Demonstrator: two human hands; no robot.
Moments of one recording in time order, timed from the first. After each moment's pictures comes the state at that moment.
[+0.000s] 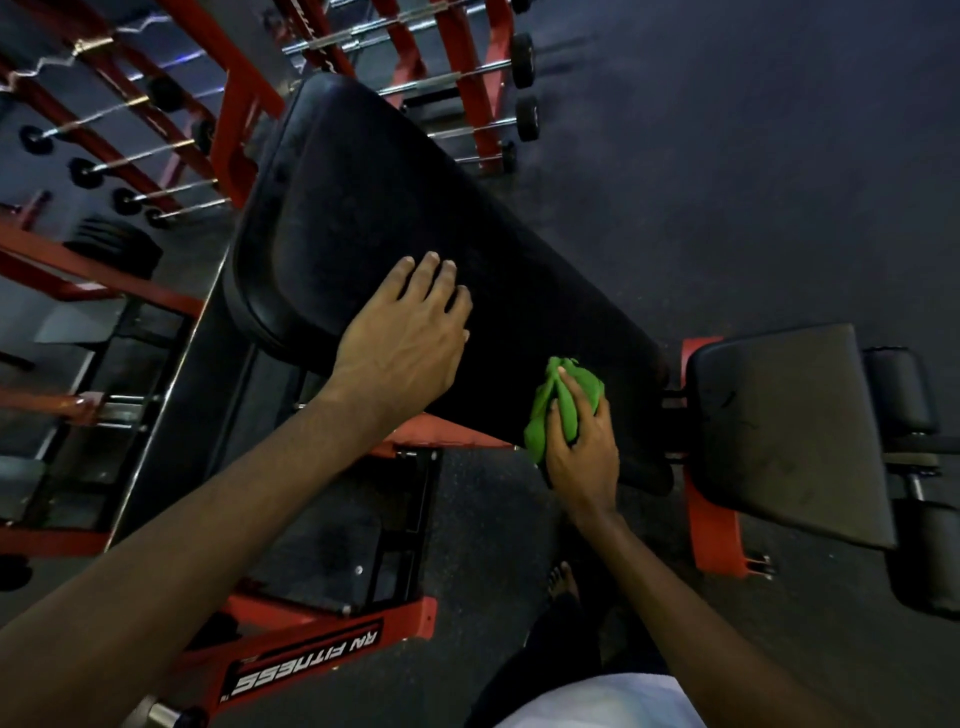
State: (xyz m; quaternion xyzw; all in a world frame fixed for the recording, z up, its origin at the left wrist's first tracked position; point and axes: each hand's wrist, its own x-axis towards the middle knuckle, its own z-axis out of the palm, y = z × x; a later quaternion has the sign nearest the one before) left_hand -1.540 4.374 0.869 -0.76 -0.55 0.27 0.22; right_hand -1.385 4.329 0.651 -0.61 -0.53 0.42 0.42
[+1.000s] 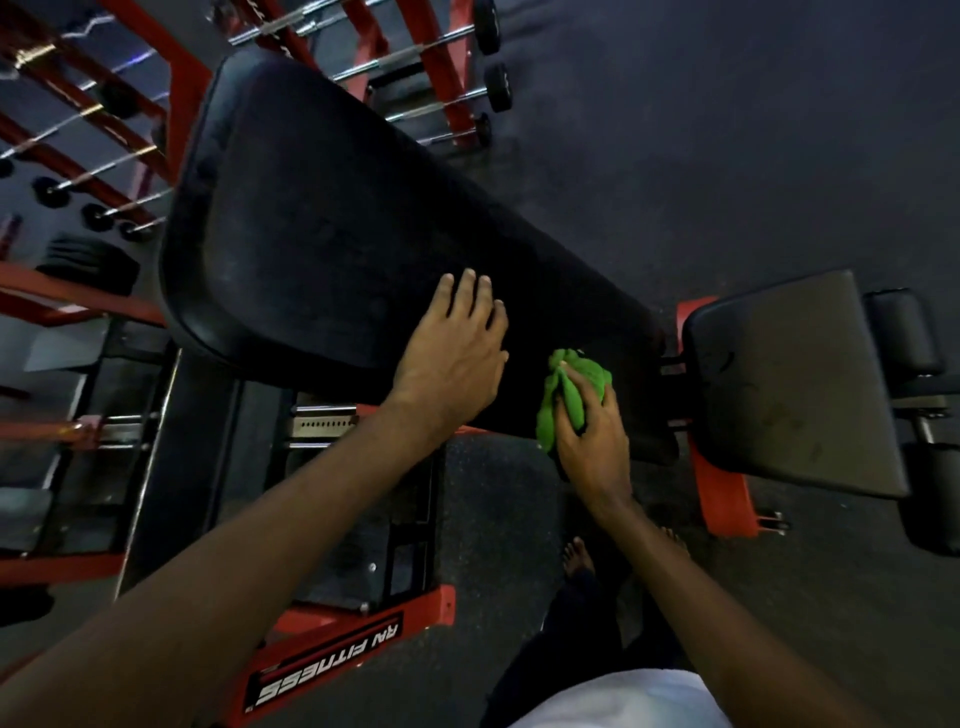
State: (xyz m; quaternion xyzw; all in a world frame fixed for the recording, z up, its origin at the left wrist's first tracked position) left_hand -1.506 4.393 0.798 -0.78 -0.52 0.32 0.17; right_hand -1.374 4.331 0.621 -0.61 -0.54 0.43 0.40
